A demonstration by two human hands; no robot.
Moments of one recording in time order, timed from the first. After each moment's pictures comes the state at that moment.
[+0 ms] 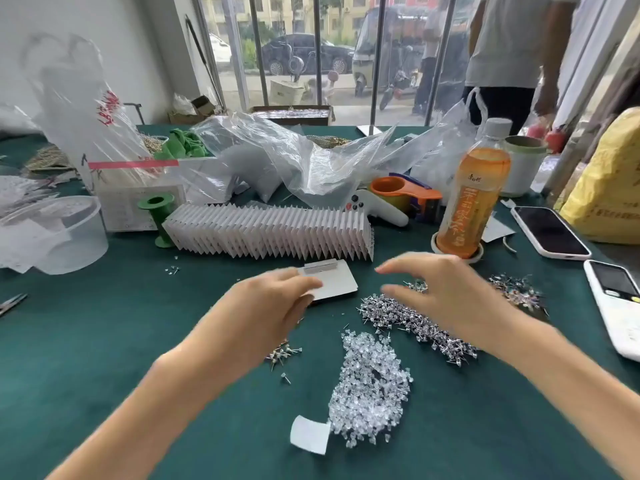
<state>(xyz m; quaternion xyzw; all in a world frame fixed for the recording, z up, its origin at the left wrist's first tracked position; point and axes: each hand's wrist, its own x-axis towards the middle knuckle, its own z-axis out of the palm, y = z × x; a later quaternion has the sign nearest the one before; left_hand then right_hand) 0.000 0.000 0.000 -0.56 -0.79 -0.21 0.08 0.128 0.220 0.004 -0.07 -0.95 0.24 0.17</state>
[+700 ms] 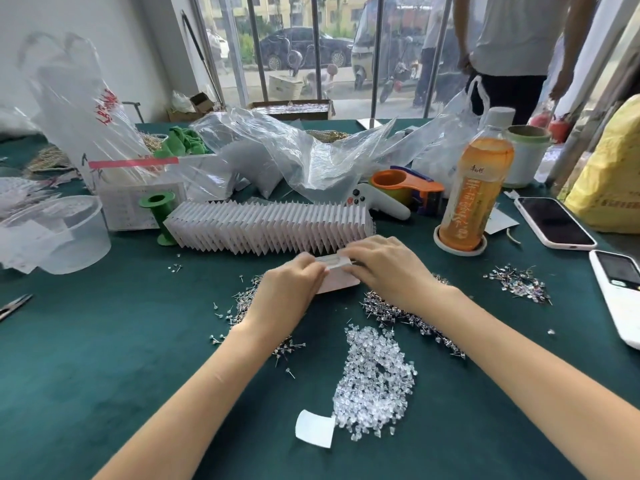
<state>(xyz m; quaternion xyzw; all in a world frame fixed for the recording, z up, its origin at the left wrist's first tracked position) -0.036 0.051 -0.055 -0.51 -0.82 -0.20 0.20 0.044 0.228 -0.046 -0.01 -0.99 0.08 0.15</state>
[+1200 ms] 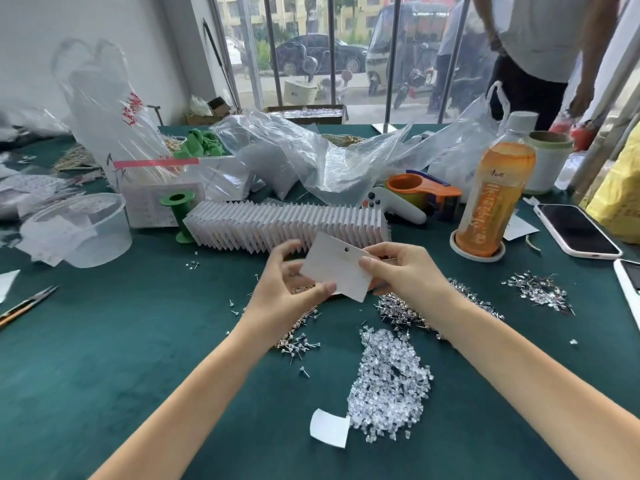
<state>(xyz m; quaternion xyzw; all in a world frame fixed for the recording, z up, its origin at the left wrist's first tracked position) -0.023 0.018 -0.042 -0.26 -0.72 -0.62 -0.18 0.063 0.195 -0.026 -0.17 -0.75 0.62 0.14</state>
